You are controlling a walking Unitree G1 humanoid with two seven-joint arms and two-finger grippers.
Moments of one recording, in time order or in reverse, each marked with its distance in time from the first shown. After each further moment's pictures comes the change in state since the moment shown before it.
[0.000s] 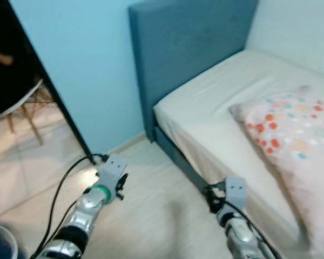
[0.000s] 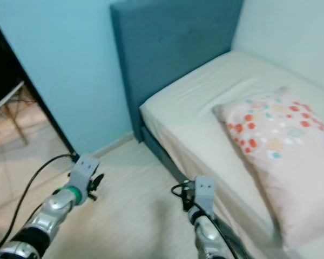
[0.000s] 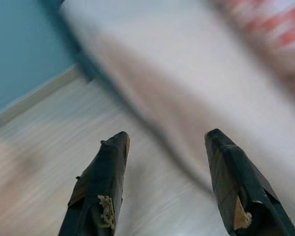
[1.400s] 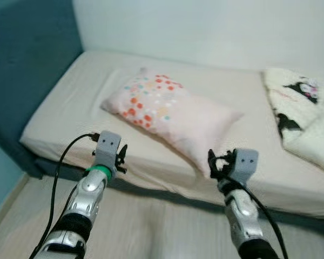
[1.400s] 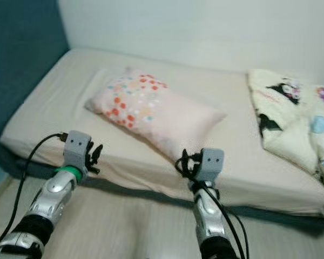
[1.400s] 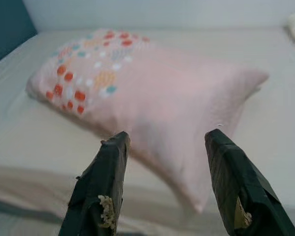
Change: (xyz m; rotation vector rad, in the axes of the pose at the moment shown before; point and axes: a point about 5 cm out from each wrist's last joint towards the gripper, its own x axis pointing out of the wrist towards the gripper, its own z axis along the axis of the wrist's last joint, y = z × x) left arm 0.004 0.017 0.041 -0.136 -0.191 0.174; right arm 0.012 0.023 0.060 0.086 -0.277 0.108
